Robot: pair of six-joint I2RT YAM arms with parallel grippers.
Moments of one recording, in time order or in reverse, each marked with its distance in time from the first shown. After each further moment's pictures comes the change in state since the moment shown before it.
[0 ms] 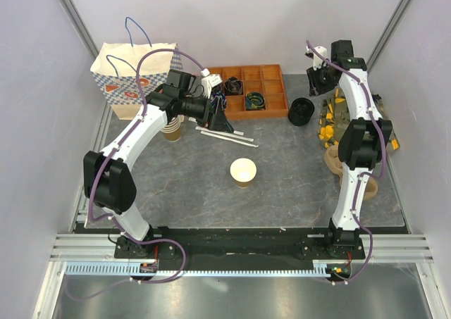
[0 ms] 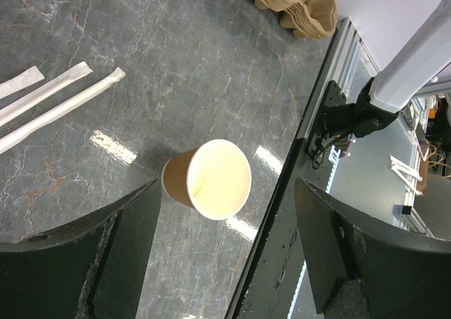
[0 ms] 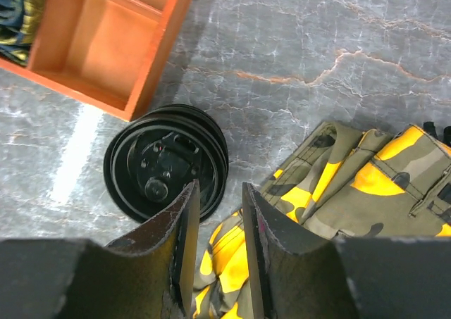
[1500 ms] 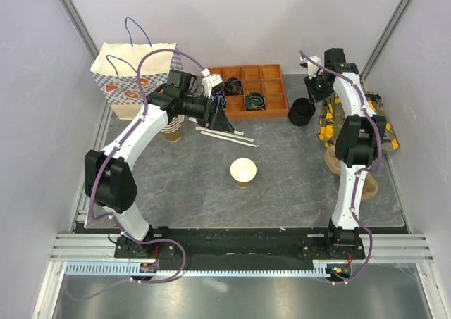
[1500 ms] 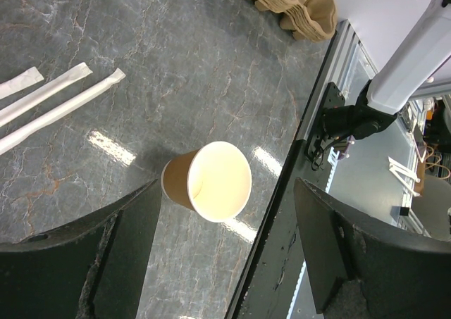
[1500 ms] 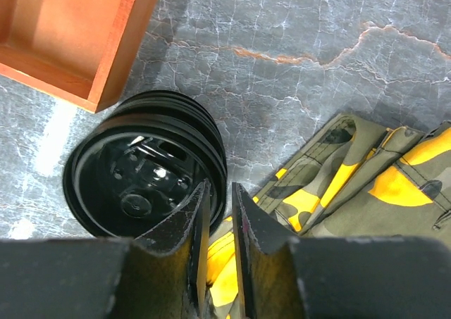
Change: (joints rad) left arm 0.000 0.009 0.000 0.013 0.003 -0.011; right arm 0.014 0.068 -0.040 0.017 0.066 -0.049
